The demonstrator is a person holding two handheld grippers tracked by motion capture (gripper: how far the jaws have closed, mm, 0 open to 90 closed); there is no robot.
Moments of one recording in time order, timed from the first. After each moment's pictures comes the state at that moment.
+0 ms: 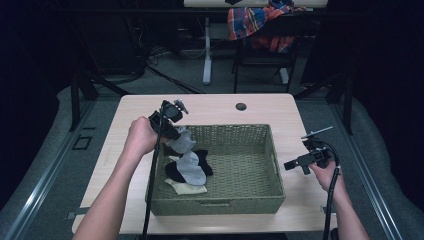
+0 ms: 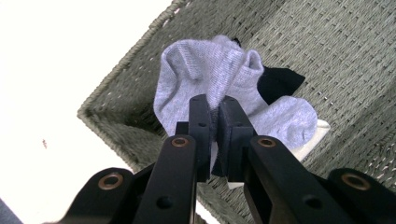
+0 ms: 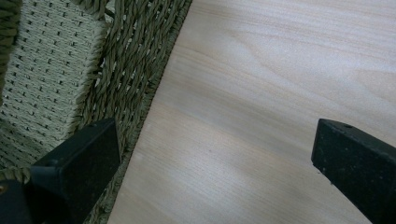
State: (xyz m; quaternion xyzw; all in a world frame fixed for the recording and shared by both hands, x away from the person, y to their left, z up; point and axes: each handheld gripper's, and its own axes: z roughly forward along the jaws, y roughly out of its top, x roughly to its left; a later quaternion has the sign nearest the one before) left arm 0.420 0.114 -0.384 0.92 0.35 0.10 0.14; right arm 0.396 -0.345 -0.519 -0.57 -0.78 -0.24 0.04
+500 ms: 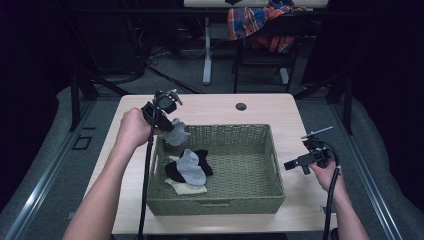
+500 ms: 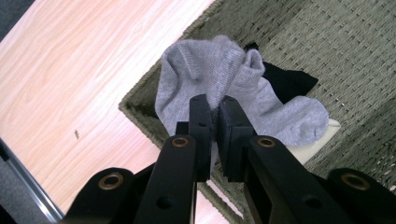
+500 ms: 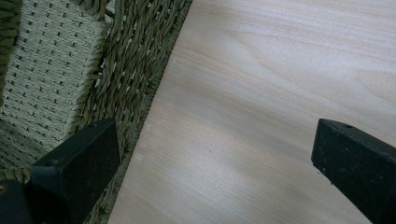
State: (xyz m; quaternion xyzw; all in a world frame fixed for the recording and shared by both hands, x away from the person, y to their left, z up) left arm 0.424 0.125 -0.359 0.92 0.36 0.12 0.13; right arm 0.395 -0.344 -0.519 -0.58 -0.78 -0.24 0.04
